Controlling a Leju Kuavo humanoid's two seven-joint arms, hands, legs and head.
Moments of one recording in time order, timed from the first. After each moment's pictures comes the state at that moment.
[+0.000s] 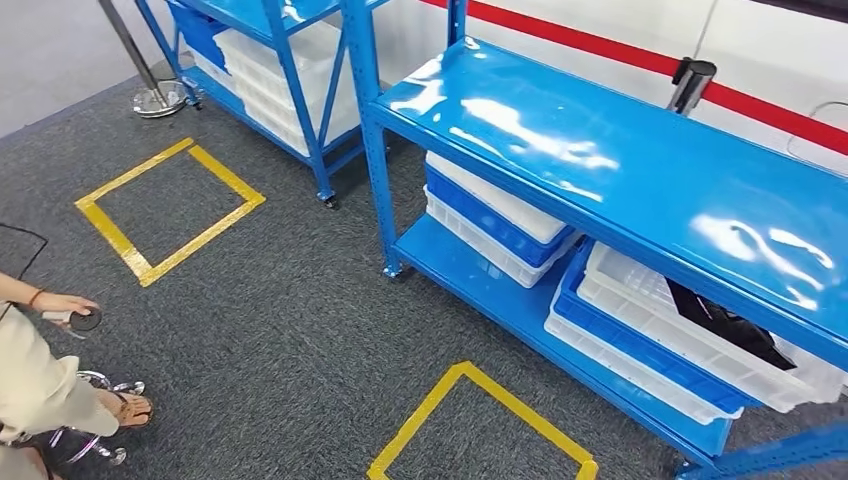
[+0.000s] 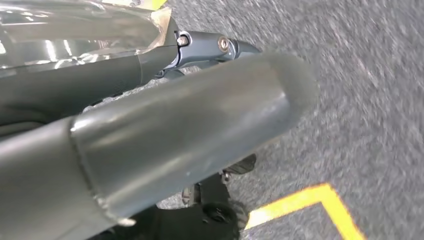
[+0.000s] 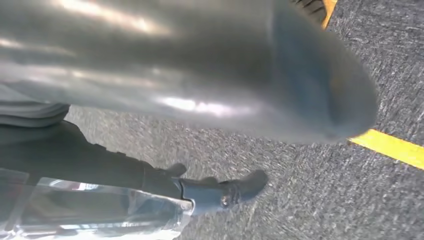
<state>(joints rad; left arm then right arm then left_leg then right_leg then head) -0.12 -0.14 0.90 -0.21 -0.49 0.20 -0.26 -0.06 0.07 -0.24 -0.19 0.02 -0.43 -0.06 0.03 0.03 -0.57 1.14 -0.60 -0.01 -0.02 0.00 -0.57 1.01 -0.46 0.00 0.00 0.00</state>
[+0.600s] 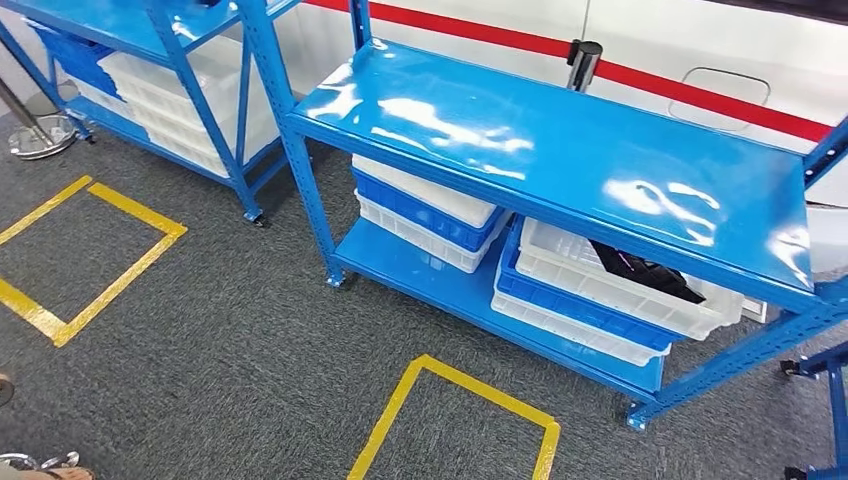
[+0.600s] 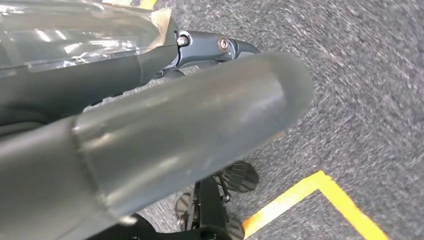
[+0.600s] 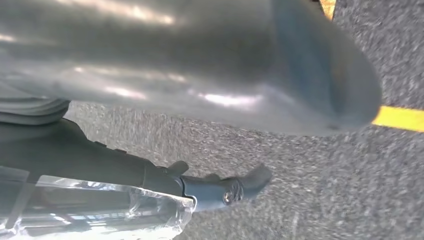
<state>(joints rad) -0.12 -0.14 0.90 -0.21 -0.48 0.21 -0.27 -0.07 0.07 -0.24 -0.19 0.04 -0.43 -0.06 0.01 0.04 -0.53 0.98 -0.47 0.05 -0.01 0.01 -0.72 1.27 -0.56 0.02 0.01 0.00</state>
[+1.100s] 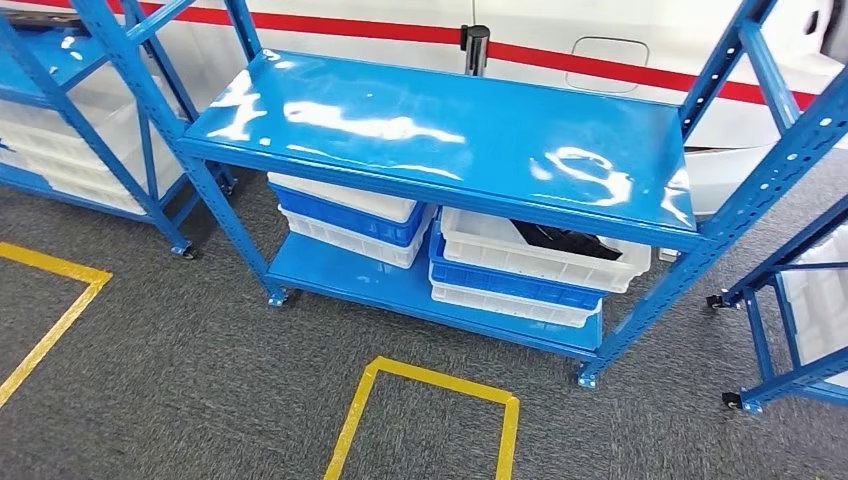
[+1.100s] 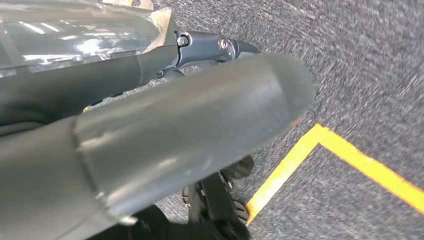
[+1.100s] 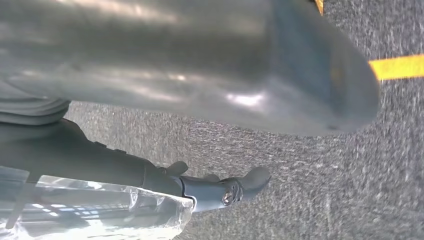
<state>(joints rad) -0.12 -0.14 0.90 -0.21 -0.48 0.21 -0.27 -0.07 0.07 -0.24 -0.19 0.03 -0.43 -0.06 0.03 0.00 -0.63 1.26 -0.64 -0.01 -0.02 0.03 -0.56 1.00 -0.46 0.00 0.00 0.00</state>
